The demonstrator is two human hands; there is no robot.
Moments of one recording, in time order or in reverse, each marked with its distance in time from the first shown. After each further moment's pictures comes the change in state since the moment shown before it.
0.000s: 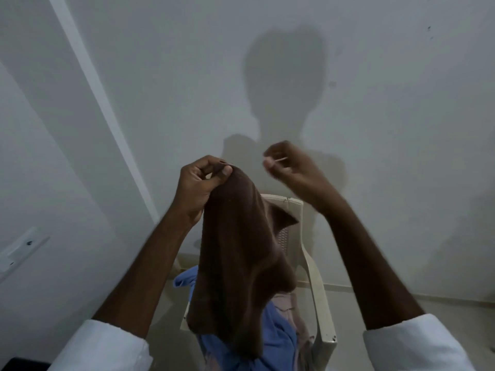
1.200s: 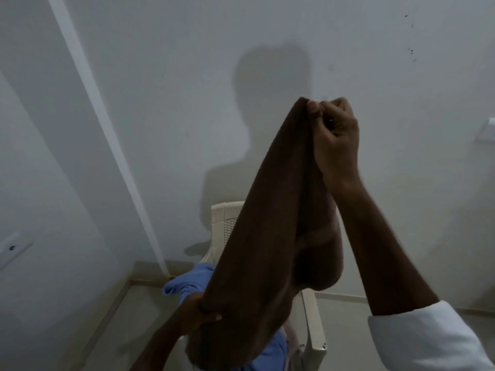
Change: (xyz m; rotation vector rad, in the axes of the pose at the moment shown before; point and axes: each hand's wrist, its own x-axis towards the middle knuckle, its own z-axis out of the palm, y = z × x) left_hand -0.177 -0.189 -0.065 0.742 -0.512 -0.789; right_hand 0.023 -0.052 -0.043 0.009 0.621 -0.230
